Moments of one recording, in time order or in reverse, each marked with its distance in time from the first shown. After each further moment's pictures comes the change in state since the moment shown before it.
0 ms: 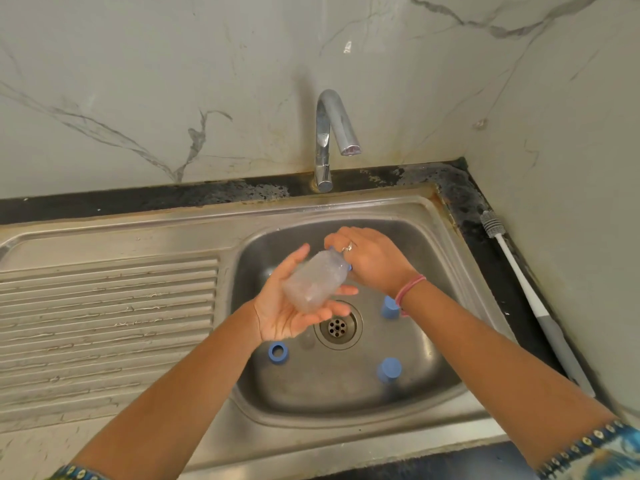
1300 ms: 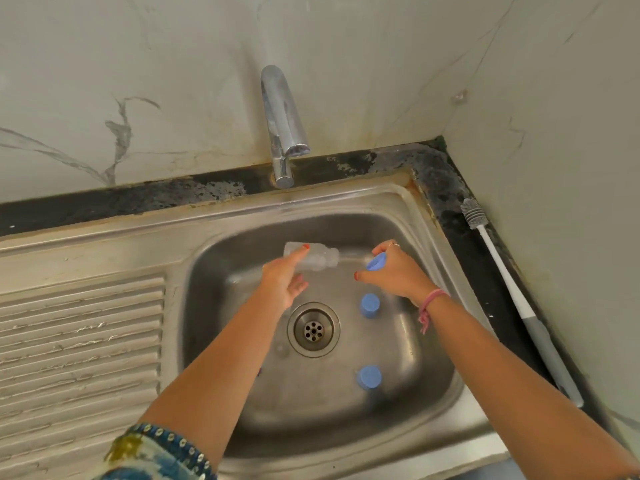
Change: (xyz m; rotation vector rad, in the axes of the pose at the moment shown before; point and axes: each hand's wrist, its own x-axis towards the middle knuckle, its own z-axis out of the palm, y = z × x) left_hand 0.130 0.045 -0.038 0.037 1.013 0.531; right_hand -0.069 0.071 0.012 0.597 -0.321 1.222
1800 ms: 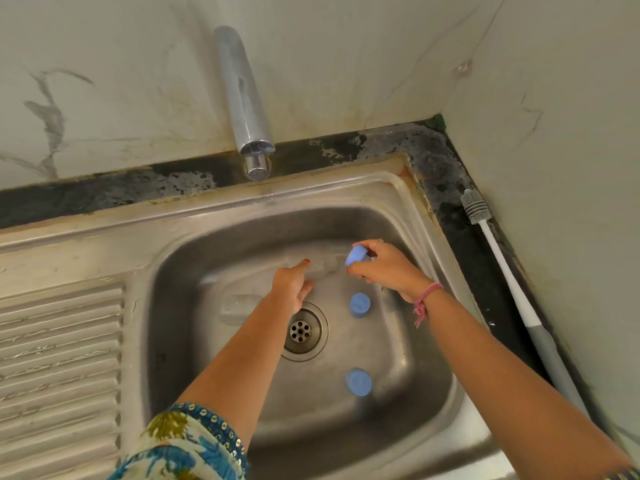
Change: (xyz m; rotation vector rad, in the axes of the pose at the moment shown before) left_hand 0.066 -0.047 0.033 0.084 0.036 -0.088; right_hand 0.031 0.013 0.002 0.278 -0.106 -0.006
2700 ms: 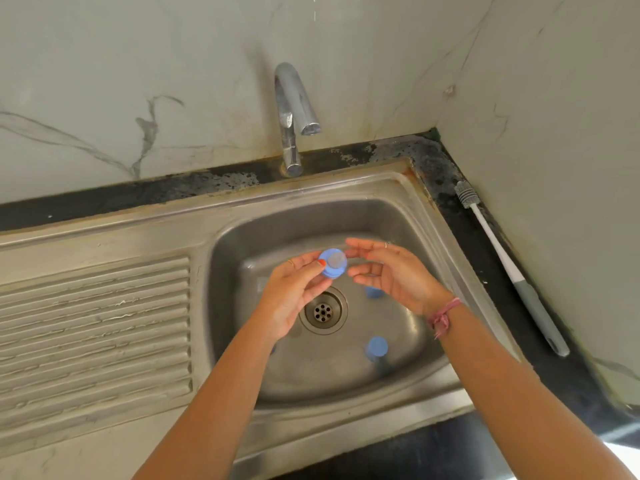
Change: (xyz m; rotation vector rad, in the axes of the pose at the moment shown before) left_hand -0.177 0.004 -0.090 0.088 -0.452 0.371; right_hand -0.112 -0.029 0.033 0.667 -0.245 -0.107
